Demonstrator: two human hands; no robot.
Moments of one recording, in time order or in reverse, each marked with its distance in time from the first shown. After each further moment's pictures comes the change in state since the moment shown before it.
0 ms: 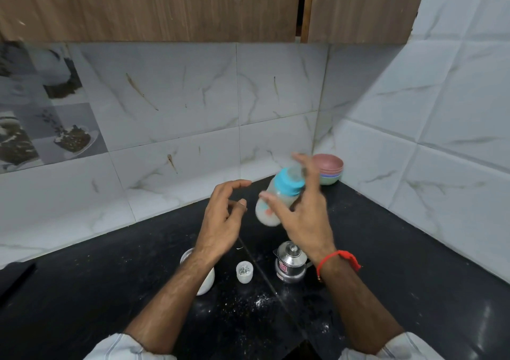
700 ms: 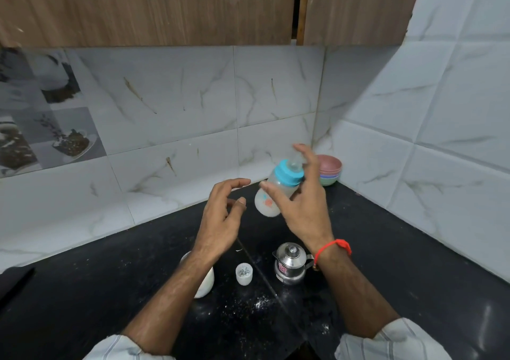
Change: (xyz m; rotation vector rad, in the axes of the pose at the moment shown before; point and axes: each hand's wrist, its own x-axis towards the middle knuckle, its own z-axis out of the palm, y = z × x) left_hand 0.002 0.005 -0.001 -0.019 0.002 0.018; right_hand 0.019 -0.001 -0.001 0.030 -0.032 0.003
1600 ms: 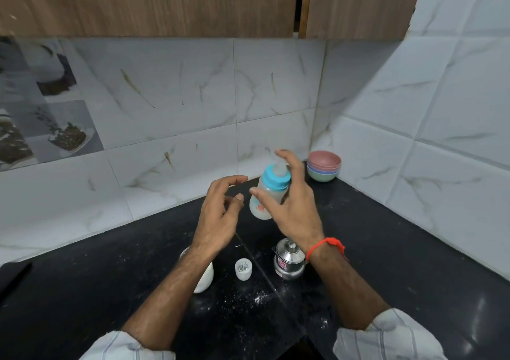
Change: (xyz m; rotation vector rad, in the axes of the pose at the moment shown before) left_hand 0.001 -0.010 -0.002 -0.016 0.022 -0.011; right_hand -0.009 0.004 0.012 -0.072 -0.090 -0.033
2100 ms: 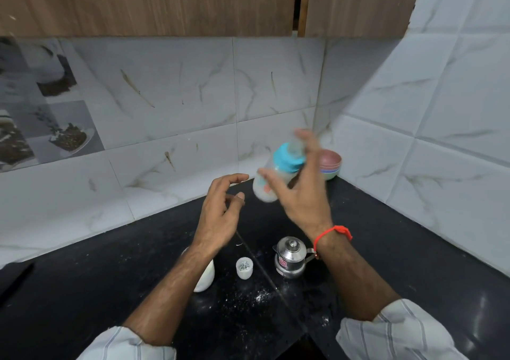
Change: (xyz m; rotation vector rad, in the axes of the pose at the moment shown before) left_hand 0.002 0.001 0.002 0.005 -0.017 0.001; right_hand 0.019 -0.005 -0.012 -0.015 0.105 -0.119
